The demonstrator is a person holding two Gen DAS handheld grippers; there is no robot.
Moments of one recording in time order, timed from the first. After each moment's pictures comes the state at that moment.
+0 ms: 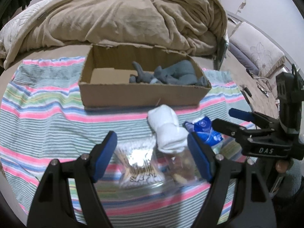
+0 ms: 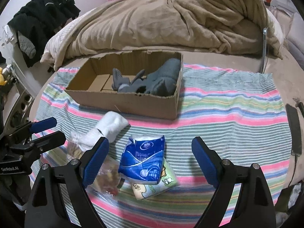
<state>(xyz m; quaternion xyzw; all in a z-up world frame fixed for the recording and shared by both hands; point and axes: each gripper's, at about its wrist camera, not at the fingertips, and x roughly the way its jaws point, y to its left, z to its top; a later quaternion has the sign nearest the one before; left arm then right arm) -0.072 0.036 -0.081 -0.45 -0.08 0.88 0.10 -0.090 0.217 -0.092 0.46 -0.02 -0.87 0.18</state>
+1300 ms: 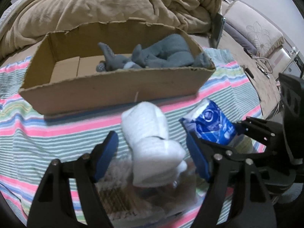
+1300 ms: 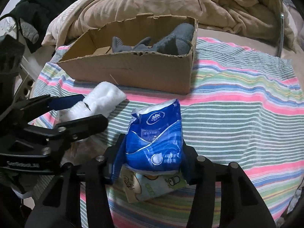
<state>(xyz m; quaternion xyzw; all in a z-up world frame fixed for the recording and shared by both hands) -0.126 0.083 -0.126 -0.50 -0.04 0.86 0.14 -0.096 0.209 -0.138 0.50 -0.01 -0.84 0.21</state>
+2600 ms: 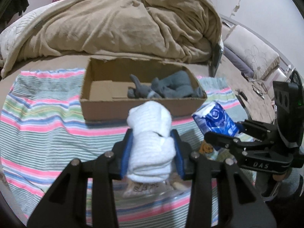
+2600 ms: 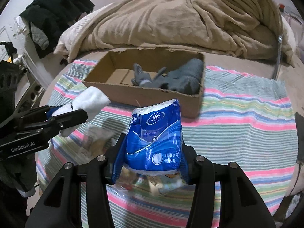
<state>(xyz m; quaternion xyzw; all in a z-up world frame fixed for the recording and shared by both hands) -0.080 0.025 -0.061 -0.42 -0.08 0.90 0.12 -0.081 0.195 -0.078 0.45 -0.01 -0.86 0.24</state>
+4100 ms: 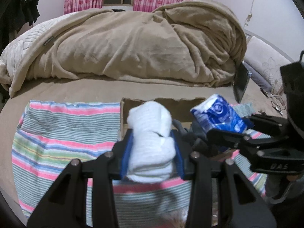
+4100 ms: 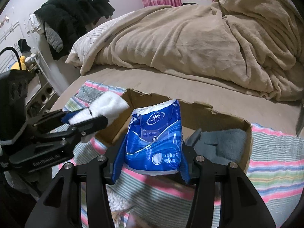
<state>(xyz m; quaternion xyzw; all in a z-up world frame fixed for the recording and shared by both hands) -0.167 -0.028 -0.059 -0.38 -0.06 0.92 0.06 -0.181 0.124 -0.051 0.41 0.01 -0.86 0.30</state>
